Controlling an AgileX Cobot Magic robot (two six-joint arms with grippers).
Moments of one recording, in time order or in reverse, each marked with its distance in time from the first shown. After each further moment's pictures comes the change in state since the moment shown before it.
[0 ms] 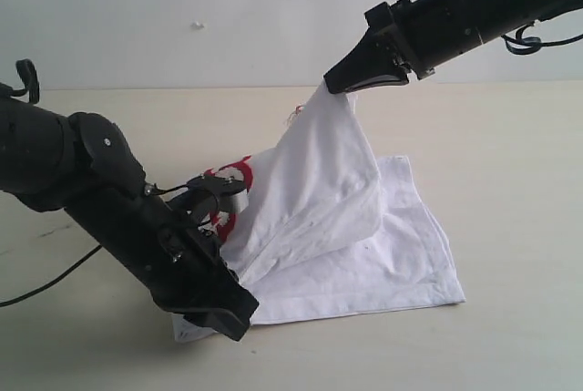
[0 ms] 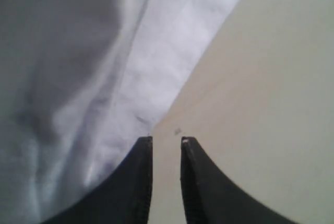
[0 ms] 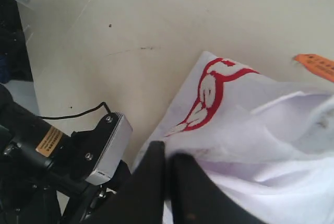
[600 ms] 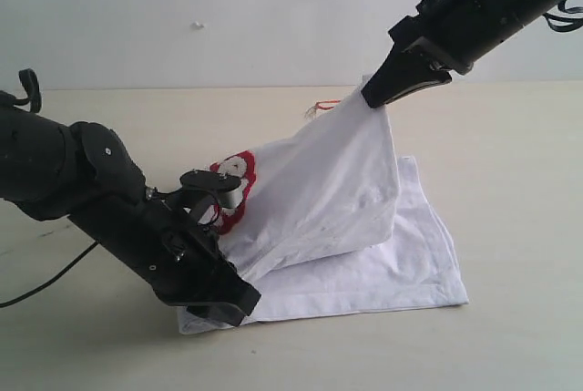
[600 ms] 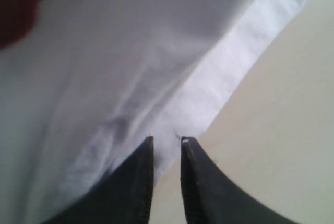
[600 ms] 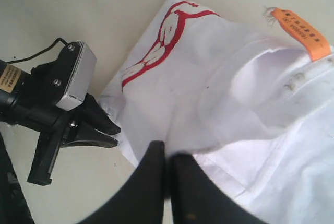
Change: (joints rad) left arm 0.000 0.014 0.018 -0.010 -0.125 -0.015; right arm 0.000 -0.101 0.000 -0.292 0.010 0.118
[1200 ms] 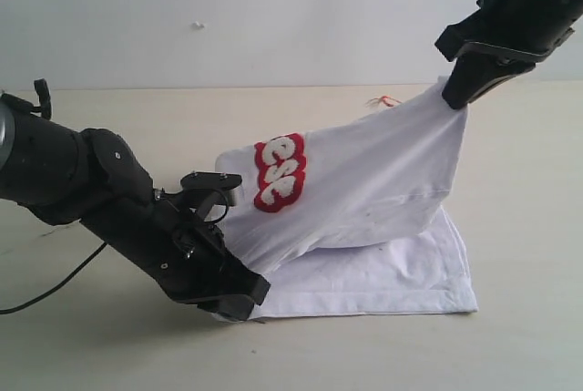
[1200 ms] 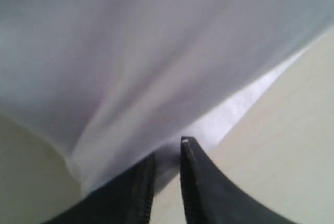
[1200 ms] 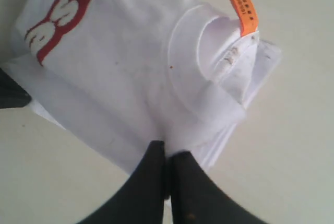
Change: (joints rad) left arm 0.000 0.047 -0.011 -0.050 -0.042 -0.027; right arm 0.001 -0.128 0.000 -0.446 -0.004 0.319
